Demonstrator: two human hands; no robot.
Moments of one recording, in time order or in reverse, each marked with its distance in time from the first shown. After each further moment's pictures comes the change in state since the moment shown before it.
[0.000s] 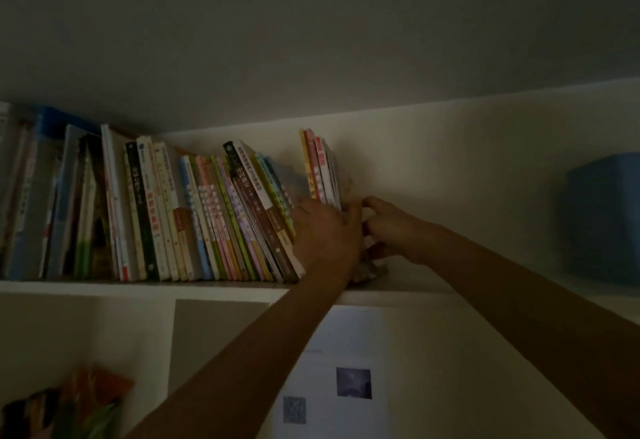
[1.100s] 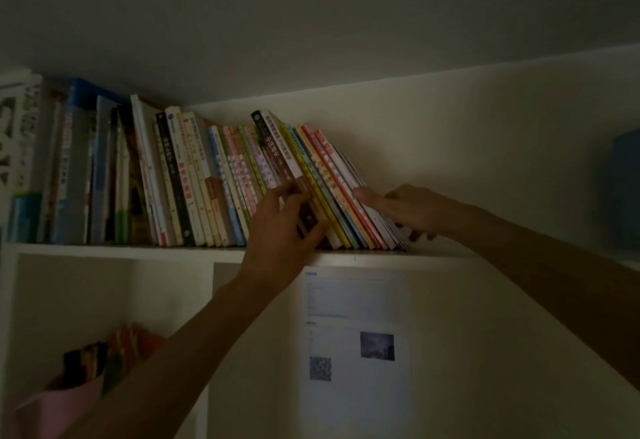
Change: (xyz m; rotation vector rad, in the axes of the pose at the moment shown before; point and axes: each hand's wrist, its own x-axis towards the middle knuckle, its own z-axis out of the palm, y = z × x) left_hand -0.002 -0.092 -0.081 0.125 -0.162 0.441; right_hand -0.020 -0.006 0.014 -0.666 0.002 0.118
